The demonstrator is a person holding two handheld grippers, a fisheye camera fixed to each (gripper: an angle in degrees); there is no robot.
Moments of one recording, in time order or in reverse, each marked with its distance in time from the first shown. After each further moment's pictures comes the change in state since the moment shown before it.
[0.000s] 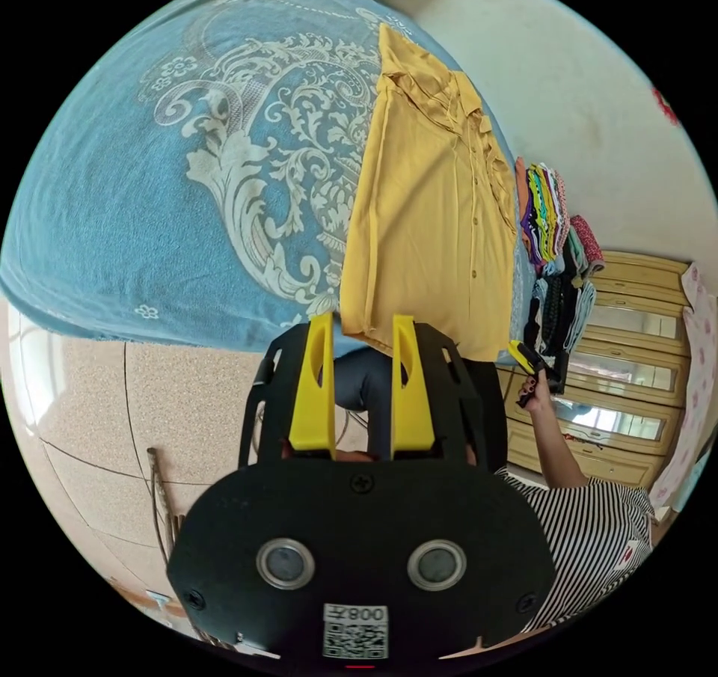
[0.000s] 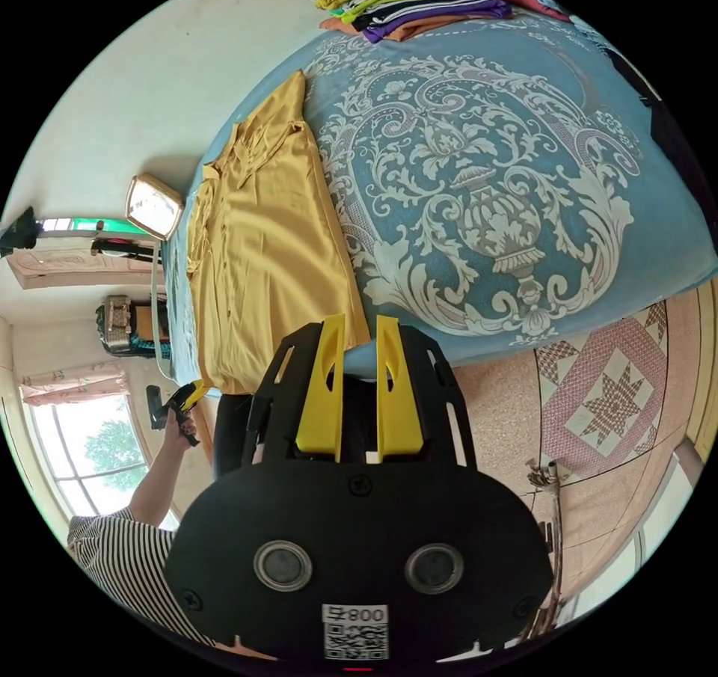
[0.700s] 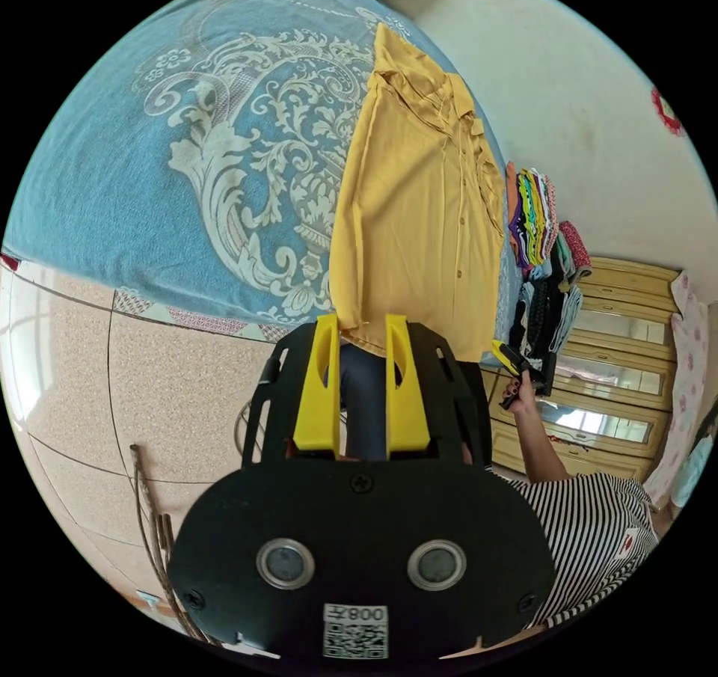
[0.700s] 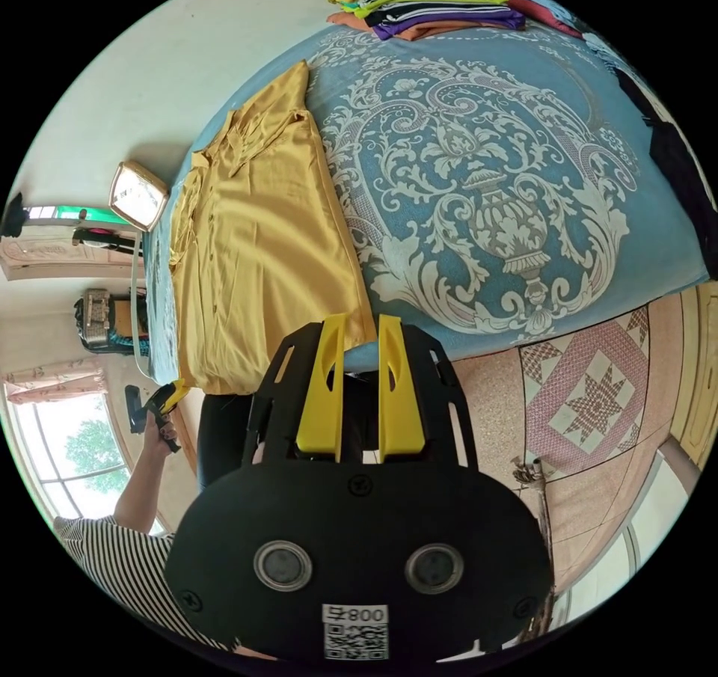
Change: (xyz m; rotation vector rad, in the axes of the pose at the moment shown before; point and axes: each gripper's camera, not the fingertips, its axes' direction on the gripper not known) left arm 0.010 0.079 -0.044 -0.005 0.053 -0.022; right arm 0.007 0.035 -0.039 0.008 0.095 -0.019
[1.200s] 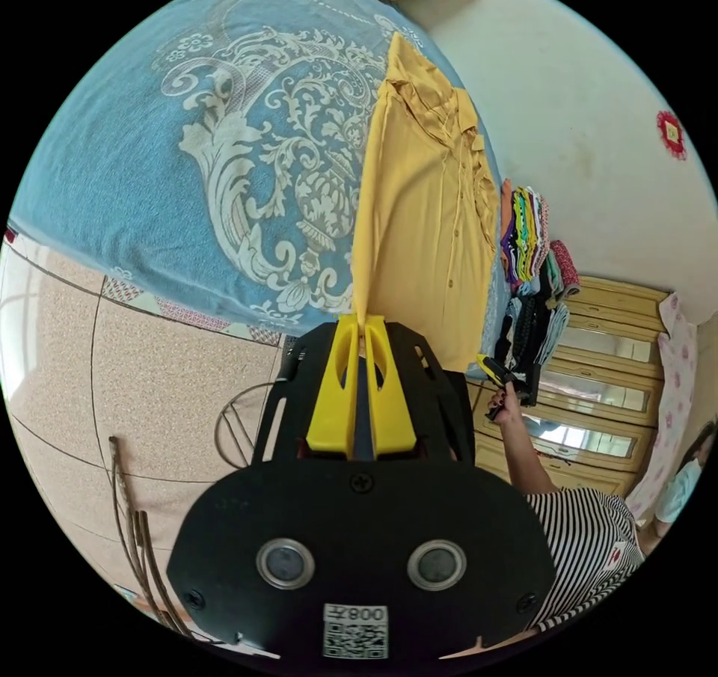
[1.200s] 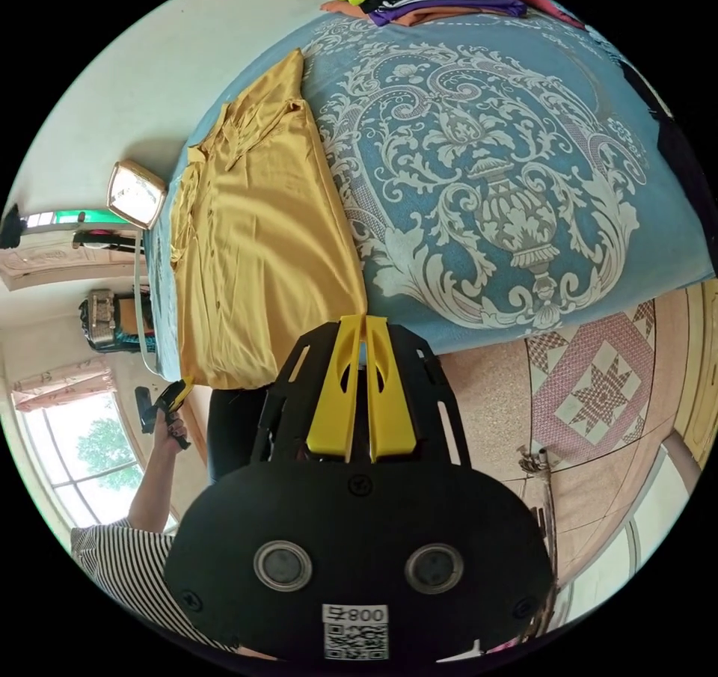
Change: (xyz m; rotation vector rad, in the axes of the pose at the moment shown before) left arm -0.008 0.048 -0.035 0.045 0.081 -0.045; right arm 0.039 0.008 -0.022 -0.051 -0.073 0.021
